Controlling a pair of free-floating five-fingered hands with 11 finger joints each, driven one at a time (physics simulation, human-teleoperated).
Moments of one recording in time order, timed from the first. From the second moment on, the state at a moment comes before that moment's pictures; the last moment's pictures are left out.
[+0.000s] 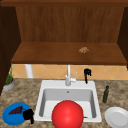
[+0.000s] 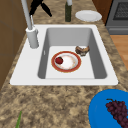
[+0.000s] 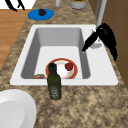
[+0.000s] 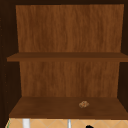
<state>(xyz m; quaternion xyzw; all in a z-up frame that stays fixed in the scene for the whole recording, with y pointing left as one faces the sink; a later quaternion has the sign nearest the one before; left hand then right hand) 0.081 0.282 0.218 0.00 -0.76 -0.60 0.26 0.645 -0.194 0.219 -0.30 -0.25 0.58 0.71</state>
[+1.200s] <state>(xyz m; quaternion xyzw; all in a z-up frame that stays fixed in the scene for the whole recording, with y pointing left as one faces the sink) 0.081 0.282 0.218 0.00 -0.76 -0.60 0.26 0.554 -0.170 0.101 -0.25 -0.37 0.60 0.67</state>
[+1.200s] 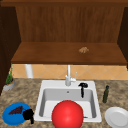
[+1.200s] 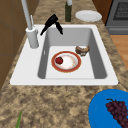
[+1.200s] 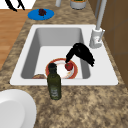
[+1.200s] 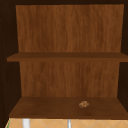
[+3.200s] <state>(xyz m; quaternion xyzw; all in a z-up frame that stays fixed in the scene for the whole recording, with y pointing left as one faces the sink) 0.081 0.282 0.218 0.00 -0.76 -0.60 0.26 0.460 -0.059 -0.047 -0.34 -0.40 0.61 0.59</state>
